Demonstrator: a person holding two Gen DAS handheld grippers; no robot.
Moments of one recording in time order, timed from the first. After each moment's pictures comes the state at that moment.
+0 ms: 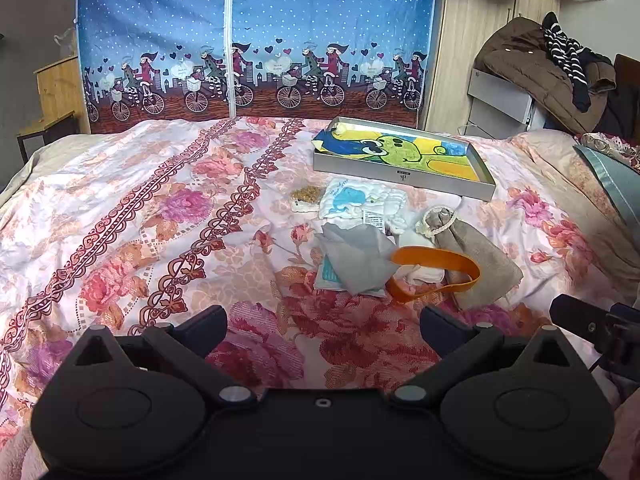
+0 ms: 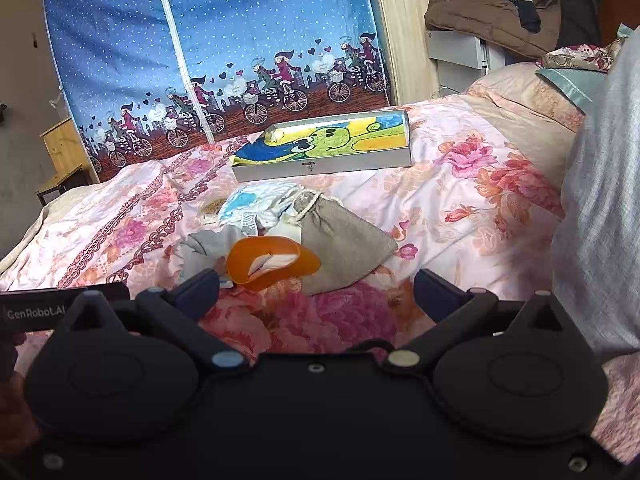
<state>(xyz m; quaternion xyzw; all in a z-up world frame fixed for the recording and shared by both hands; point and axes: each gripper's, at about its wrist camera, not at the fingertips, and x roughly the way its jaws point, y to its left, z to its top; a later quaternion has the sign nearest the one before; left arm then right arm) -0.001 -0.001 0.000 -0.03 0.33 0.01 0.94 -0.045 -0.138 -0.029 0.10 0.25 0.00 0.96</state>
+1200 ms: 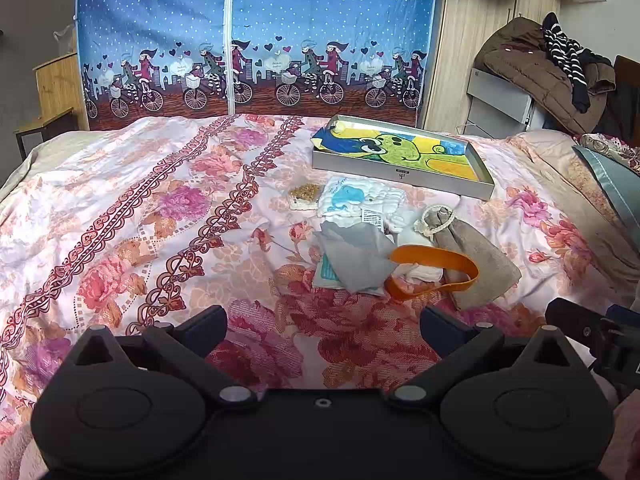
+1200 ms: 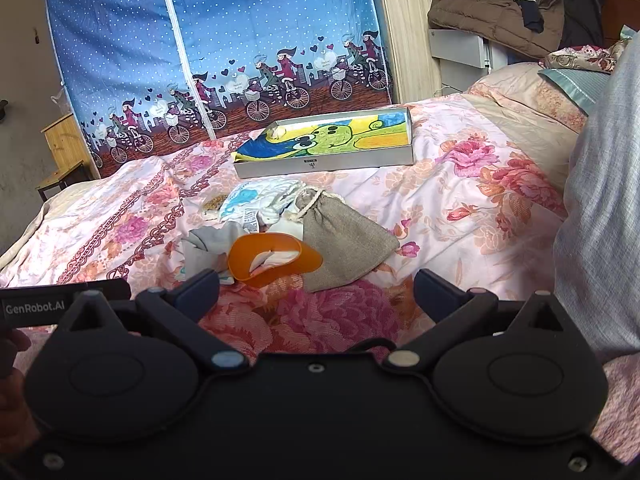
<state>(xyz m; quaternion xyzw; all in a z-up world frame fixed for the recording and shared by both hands) 0.000 0.000 0.000 -0.03 0.33 0.01 0.94 -0.046 -0.136 -0.030 0.10 0.25 0.01 0.96</state>
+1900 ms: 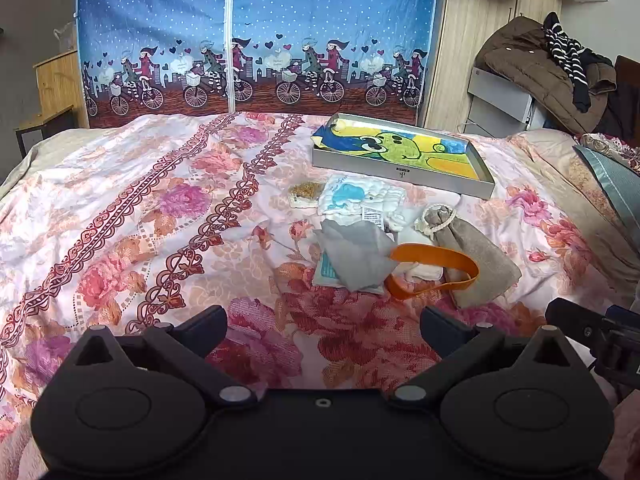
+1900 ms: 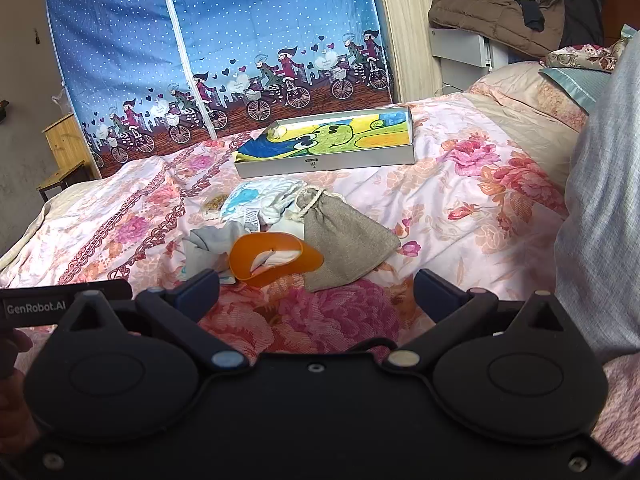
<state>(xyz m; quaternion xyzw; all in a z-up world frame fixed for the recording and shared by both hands) 0.000 -0.002 0.001 -0.04 0.33 0.01 0.94 -0.045 -0.136 -0.030 0.10 0.25 0.01 0.96</state>
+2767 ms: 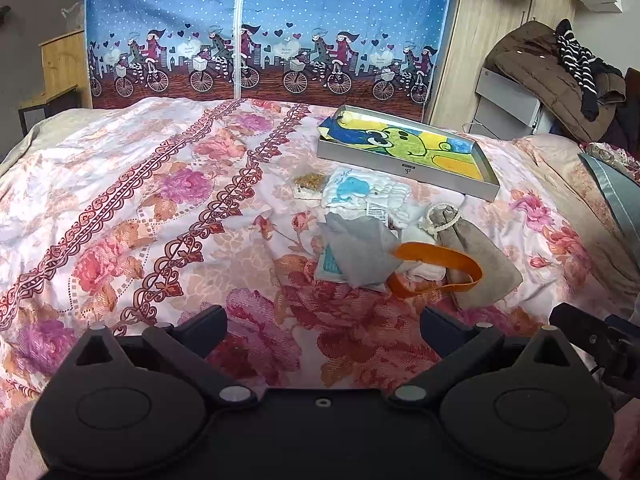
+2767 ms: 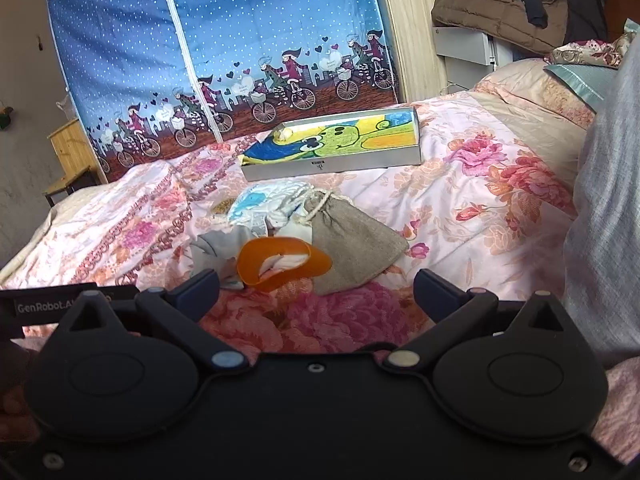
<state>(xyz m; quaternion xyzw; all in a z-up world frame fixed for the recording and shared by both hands) -0.001 -0.003 -0.008 -0.07 0.35 0.02 0.93 -0.040 -0.135 -0.028 0.12 0.25 0.02 0.96</state>
